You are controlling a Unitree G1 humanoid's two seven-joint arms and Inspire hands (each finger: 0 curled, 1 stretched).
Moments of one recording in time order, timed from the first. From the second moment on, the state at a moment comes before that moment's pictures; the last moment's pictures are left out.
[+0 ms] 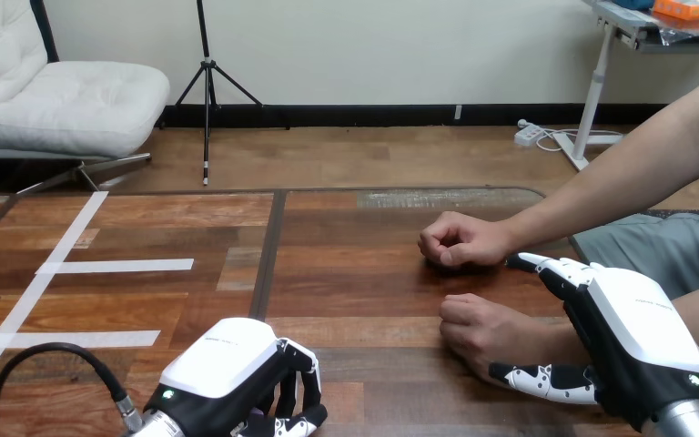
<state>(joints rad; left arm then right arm) 0.04 0.54 -0.26 0.24 0.74 -0.55 0.01 0.27 -0.44 0.00 -0.22 -0.68 -0.14 0.00</state>
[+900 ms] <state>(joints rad) 0.04 0.54 -0.26 0.27 0.75 -0.59 0.05 0.27 -0.44 0.00 -0.22 -0.68 -0.14 0.00</state>
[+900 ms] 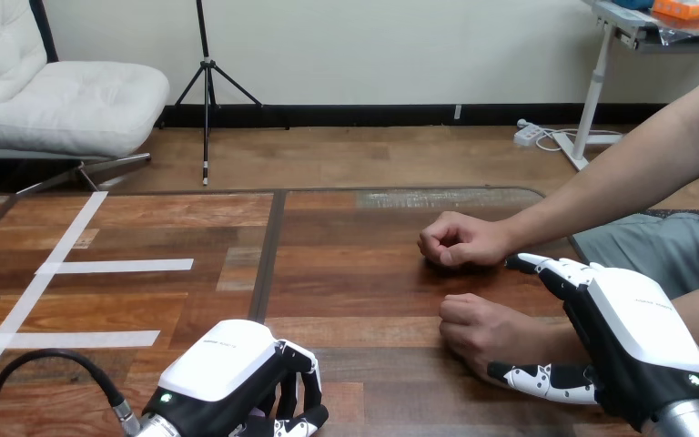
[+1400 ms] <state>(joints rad) 0.04 0.54 -0.26 0.29 0.77 -0.61 0.13 0.27 -0.44 0.00 -0.22 -0.68 -0.15 0.01</state>
